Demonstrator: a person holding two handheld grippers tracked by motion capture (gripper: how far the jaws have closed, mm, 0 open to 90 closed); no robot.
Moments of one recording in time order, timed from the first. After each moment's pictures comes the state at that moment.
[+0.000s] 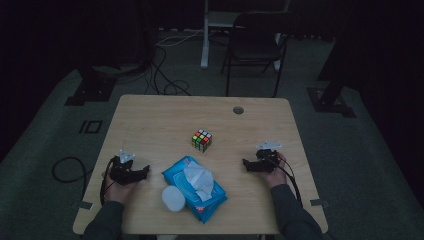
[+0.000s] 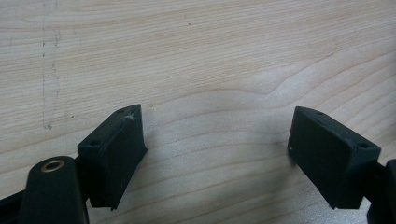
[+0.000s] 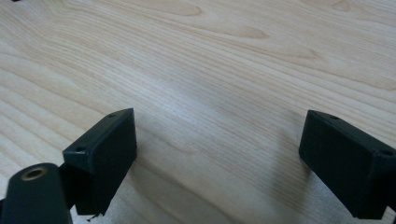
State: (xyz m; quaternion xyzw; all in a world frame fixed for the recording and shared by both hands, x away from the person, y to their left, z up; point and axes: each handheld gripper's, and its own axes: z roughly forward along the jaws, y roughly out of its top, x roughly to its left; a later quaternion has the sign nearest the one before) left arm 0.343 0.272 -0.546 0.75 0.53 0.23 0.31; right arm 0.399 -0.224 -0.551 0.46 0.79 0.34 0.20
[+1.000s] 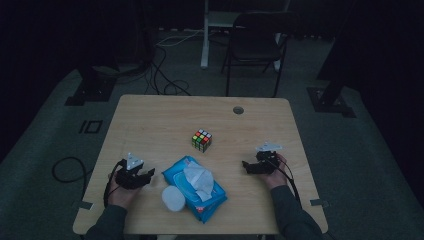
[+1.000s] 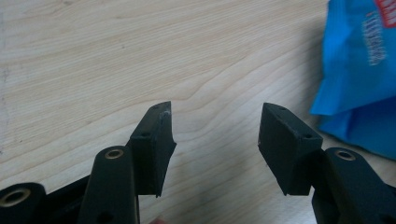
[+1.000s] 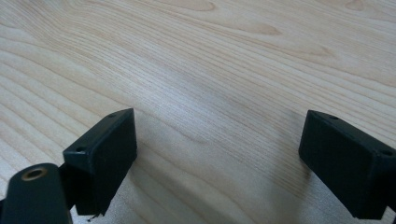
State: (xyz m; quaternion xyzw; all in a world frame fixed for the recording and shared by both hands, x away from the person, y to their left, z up) left arm 0.318 0.244 -0.528 0.79 0.47 0.23 0.33; right arm 0.393 -0.225 -0.551 0.44 0.80 0.35 0.19
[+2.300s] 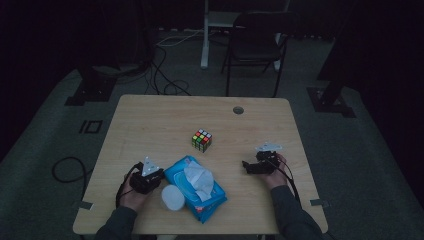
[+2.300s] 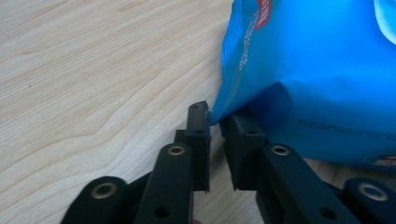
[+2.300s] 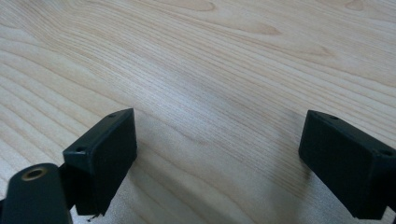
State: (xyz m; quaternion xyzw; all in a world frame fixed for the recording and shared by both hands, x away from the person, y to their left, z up) left arm 0.312 0.205 -0.530 0.83 0.39 0.21 0.34; right arm 0.393 -0.225 -0.551 0.44 0.80 0.35 0.19
